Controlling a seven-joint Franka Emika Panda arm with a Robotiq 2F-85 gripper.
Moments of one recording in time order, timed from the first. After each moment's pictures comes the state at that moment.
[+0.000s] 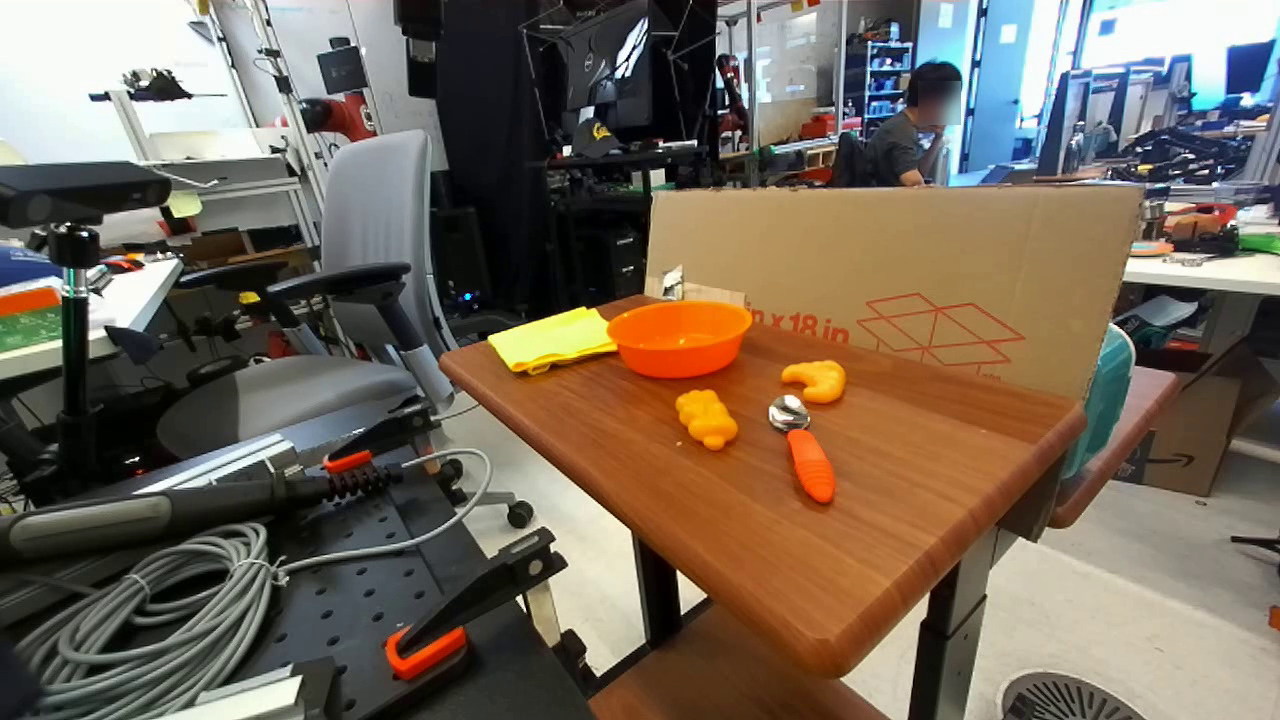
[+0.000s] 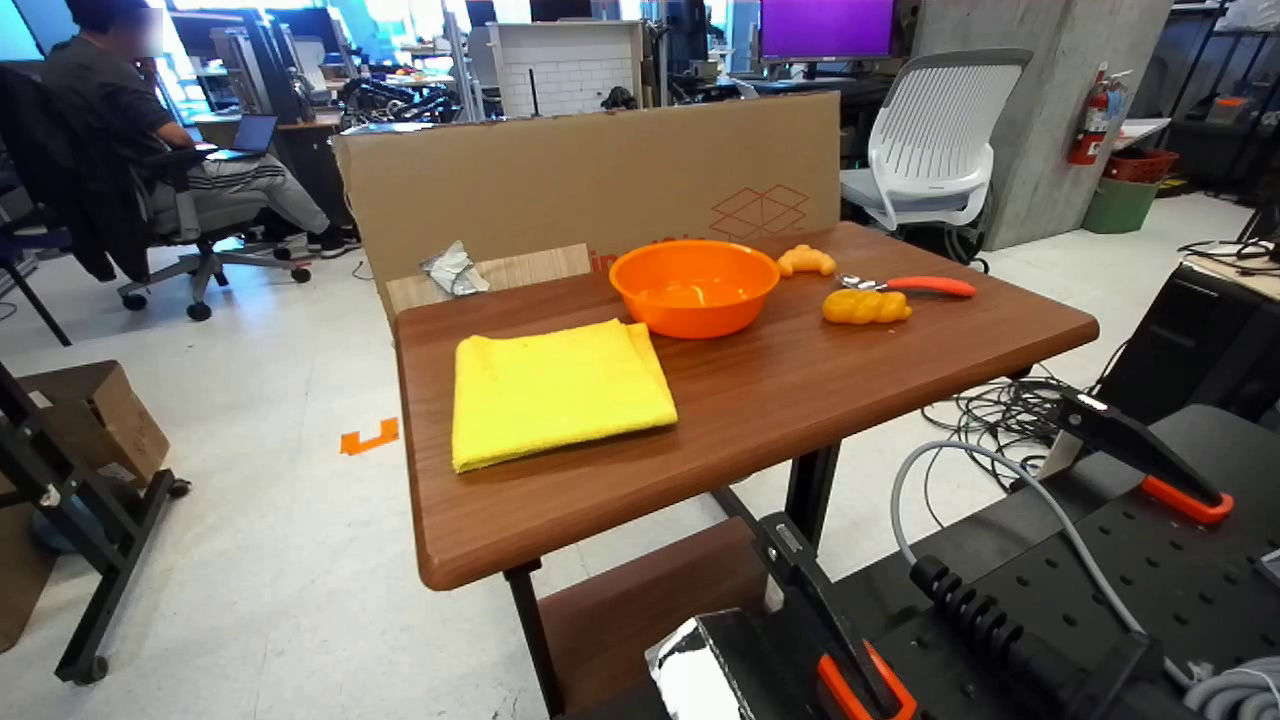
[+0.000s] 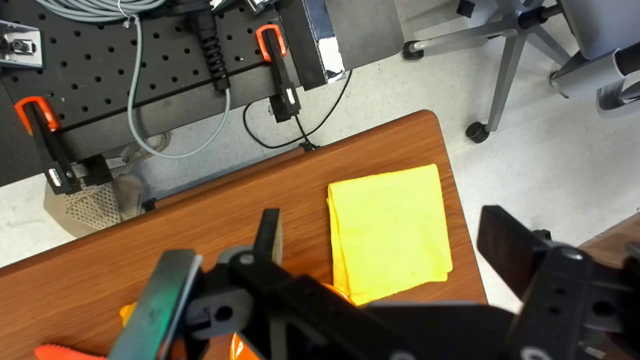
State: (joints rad) arm 0.07 -0.28 0.05 -2.36 0.30 1.96 0.24
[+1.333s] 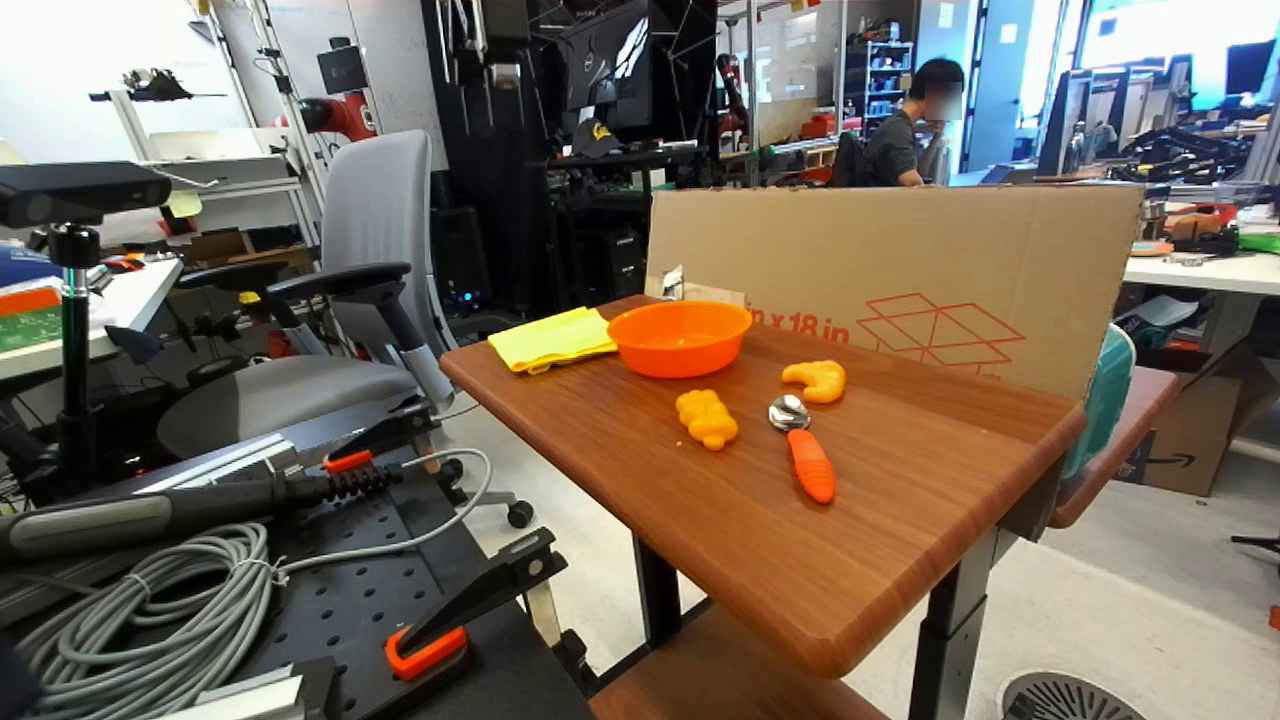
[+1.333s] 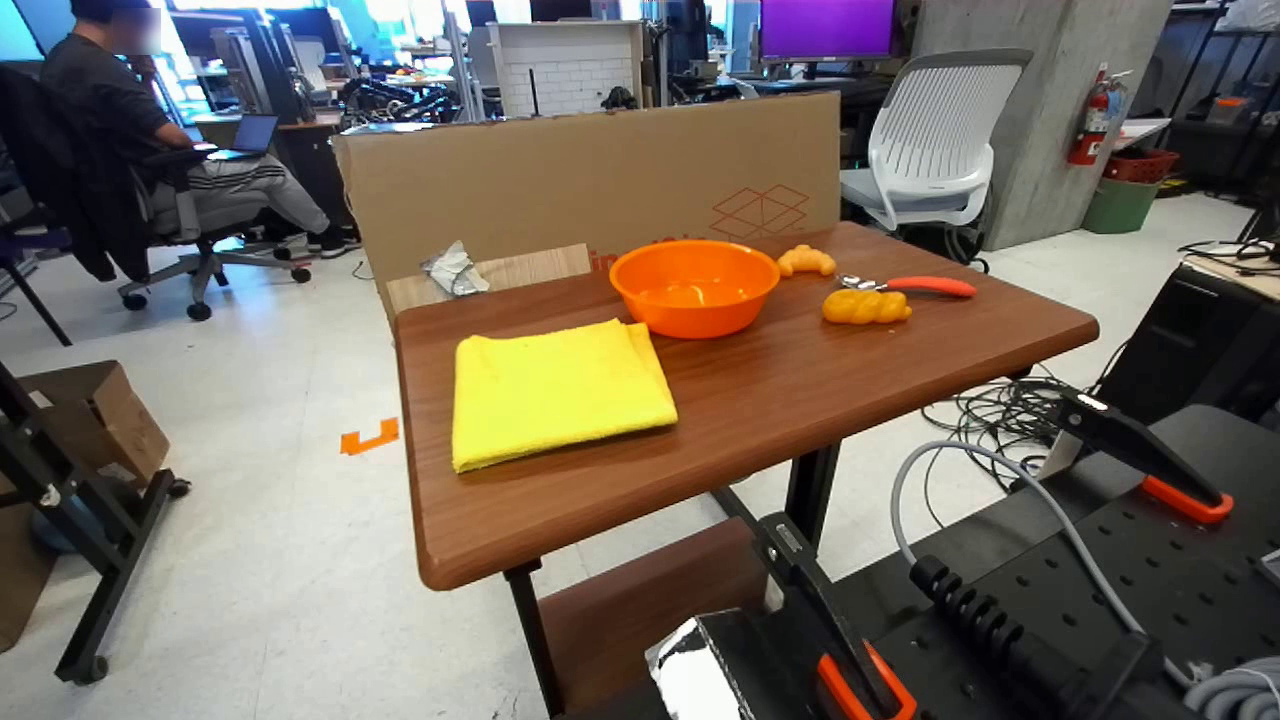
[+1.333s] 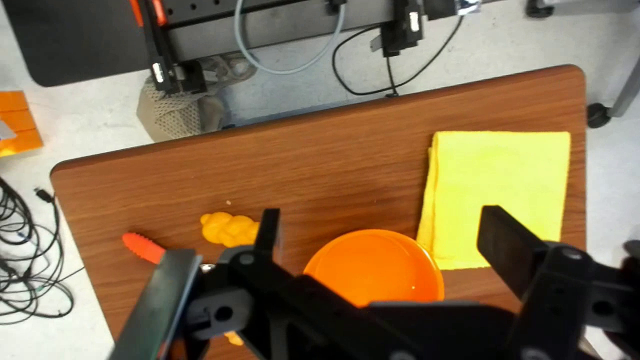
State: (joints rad) arm 0.04 -0.21 0.06 -2.39 0.01 2.12 0.21
